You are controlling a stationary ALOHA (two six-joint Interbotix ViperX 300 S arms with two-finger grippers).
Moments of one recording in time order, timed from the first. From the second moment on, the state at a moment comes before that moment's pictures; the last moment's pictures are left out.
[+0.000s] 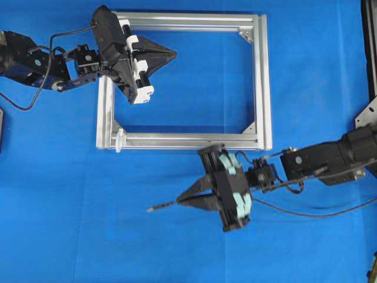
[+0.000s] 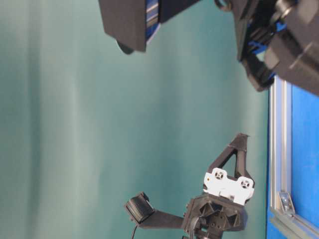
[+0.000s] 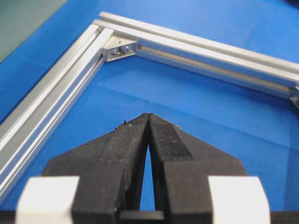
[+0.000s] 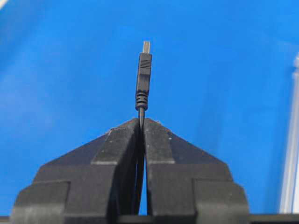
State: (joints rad) left arm 0.28 0.13 0.83 -0.09 -0.75 0.00; right arm 0.24 0.18 0.73 -0.05 -0.51 0.13
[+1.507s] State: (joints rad) left arm 0.28 0.13 0.83 -0.09 -0.75 0.00; right arm 0.00 0.23 0.65 -0.05 -0.49 0.13
